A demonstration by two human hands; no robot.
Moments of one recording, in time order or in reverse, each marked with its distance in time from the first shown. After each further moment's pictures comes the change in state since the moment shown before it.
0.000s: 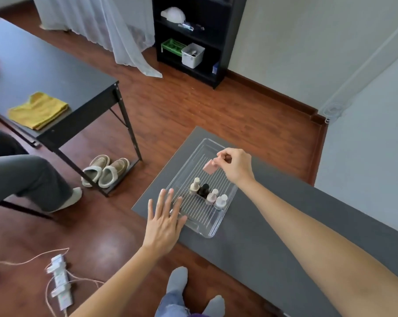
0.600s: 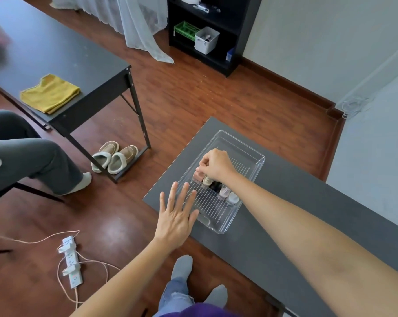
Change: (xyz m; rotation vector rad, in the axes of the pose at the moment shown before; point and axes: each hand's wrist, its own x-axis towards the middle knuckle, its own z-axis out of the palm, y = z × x) left_hand 0.000 -0.002 0.002 0.021 -0.062 -0.006; right_hand 0.010 -0.037 0.075 -0.298 -0.397 -0.007
